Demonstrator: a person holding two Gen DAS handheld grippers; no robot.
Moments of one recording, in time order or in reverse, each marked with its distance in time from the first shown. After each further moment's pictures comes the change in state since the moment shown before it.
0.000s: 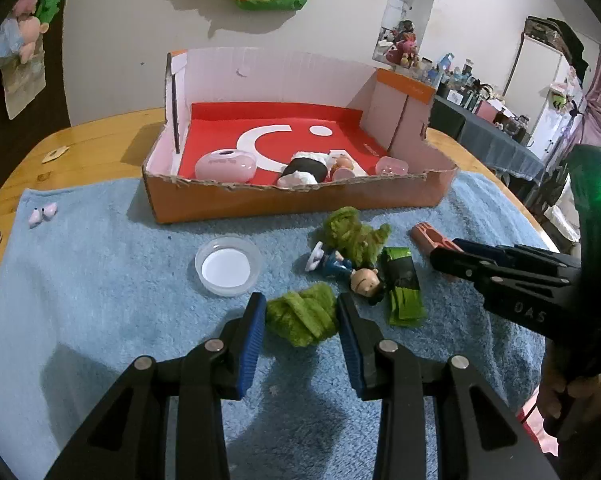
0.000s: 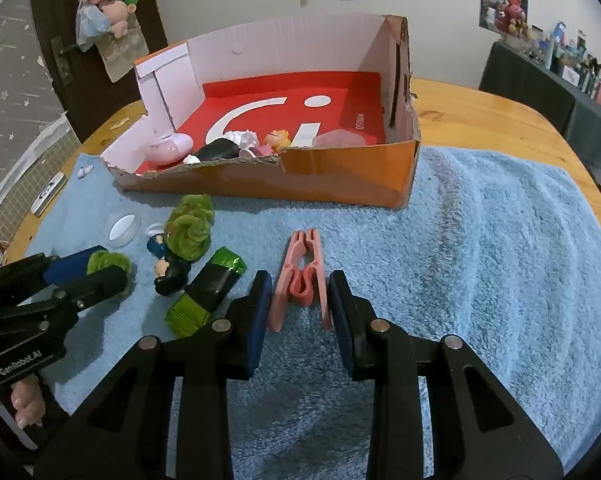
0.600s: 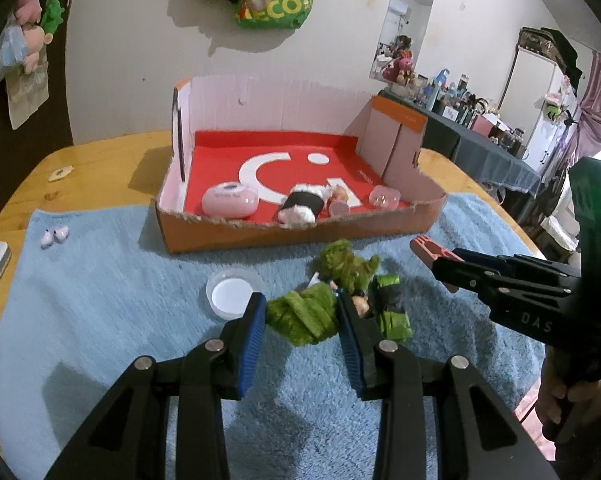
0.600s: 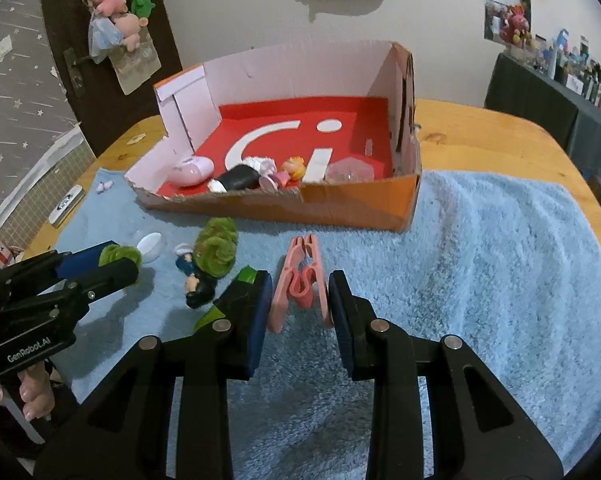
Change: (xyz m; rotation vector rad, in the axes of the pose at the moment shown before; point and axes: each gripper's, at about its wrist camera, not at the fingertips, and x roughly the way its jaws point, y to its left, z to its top) left arm -0.020 -0.001 0.011 0.008 -0.071 -0.008; right arm -0.024 0.006 0.009 -0.010 -0.055 0.036
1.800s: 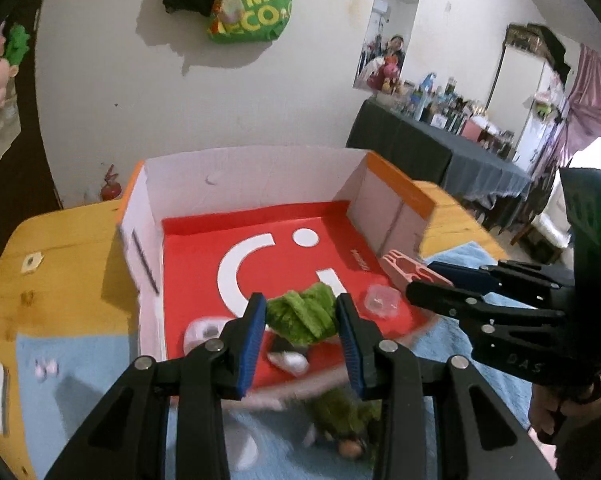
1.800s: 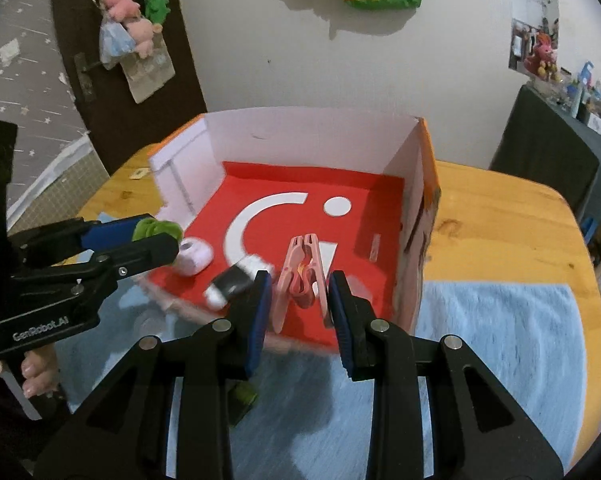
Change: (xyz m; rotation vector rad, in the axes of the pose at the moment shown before) left arm 0.044 -0.003 0.124 0.066 0.023 -0.034; right arm 0.022 -0.010 0.102 -0.069 0.007 0.032
